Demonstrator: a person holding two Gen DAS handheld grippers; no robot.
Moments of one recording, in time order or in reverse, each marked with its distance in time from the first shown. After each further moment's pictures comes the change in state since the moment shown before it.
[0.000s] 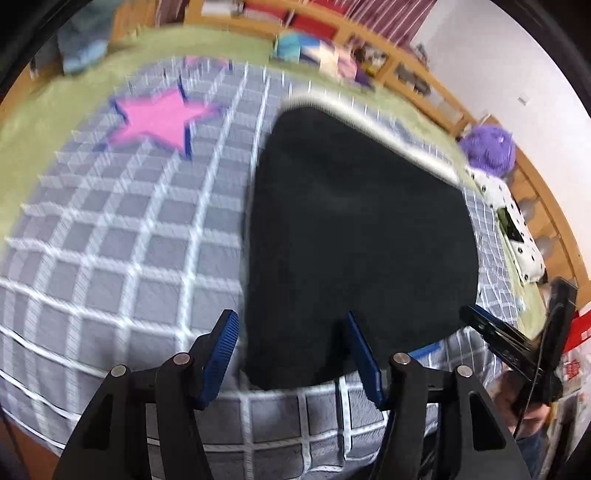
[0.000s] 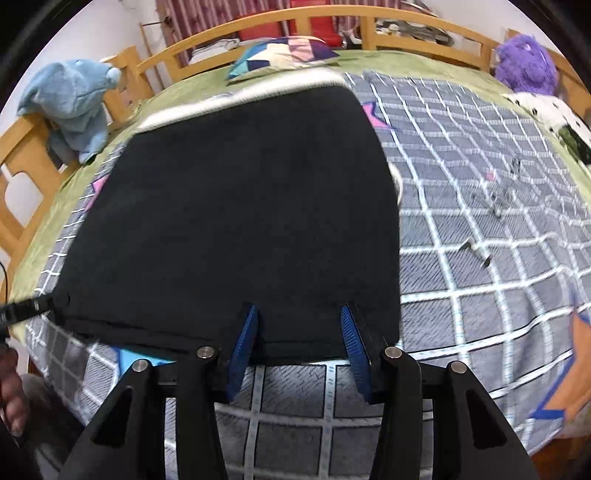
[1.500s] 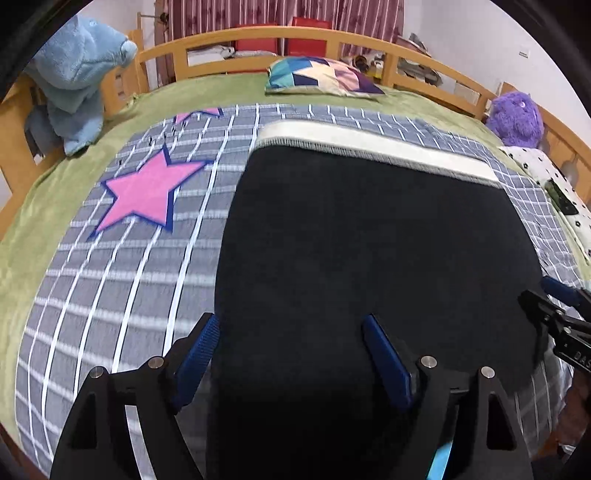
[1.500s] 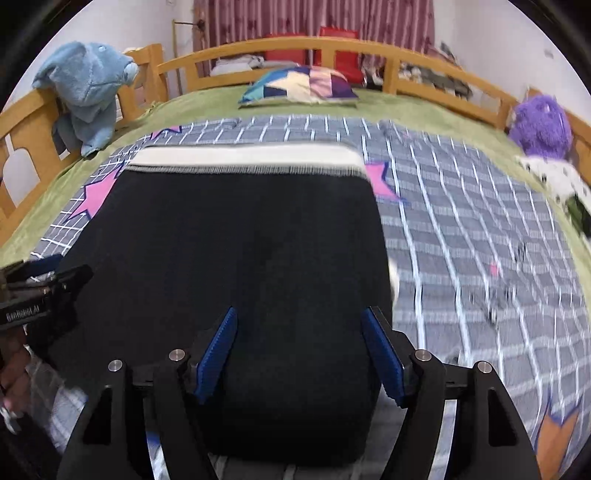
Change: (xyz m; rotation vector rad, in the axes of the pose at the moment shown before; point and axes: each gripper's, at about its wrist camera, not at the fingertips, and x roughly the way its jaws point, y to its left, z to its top) left arm 0.057 -0.055 0.004 0.155 -0.095 0.254; right arm 0.025 0.003 0.027 -0.110 -0.052 -0.052
